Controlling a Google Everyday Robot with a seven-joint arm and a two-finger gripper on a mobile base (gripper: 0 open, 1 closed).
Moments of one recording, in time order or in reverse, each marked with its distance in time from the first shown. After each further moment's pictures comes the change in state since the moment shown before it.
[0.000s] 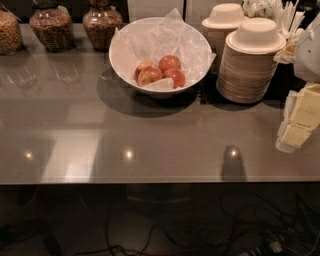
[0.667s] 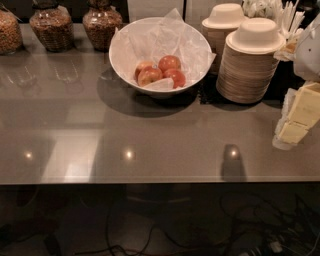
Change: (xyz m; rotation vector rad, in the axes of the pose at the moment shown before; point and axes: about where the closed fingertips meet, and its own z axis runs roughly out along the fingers) arm -0.003 -0.005 0.000 0.026 -0.029 0.008
